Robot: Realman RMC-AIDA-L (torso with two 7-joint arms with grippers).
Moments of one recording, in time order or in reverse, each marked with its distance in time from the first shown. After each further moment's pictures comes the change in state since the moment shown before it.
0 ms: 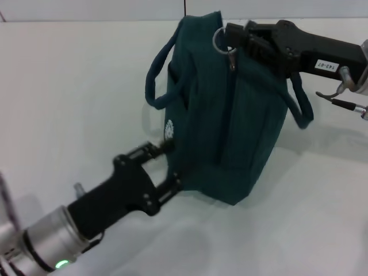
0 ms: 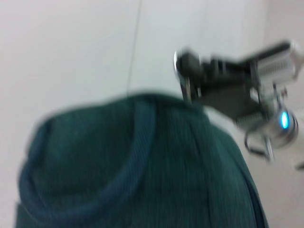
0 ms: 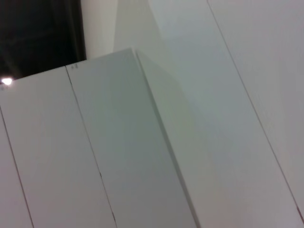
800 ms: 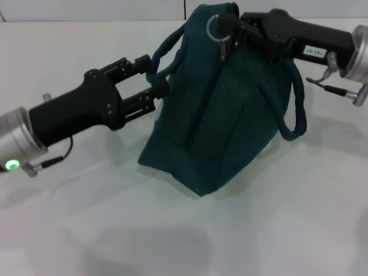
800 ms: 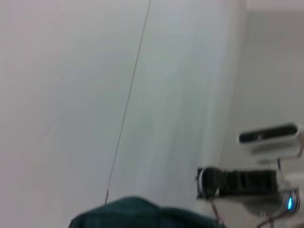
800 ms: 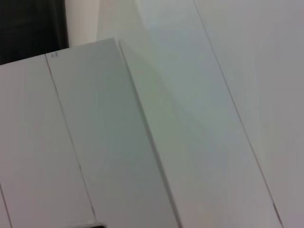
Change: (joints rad) left arm -0.016 0.007 0.013 0.652 0.033 0.013 -0.716; right arm 0.035 0.000 -0.006 -0.005 0.002 0.085 0.004
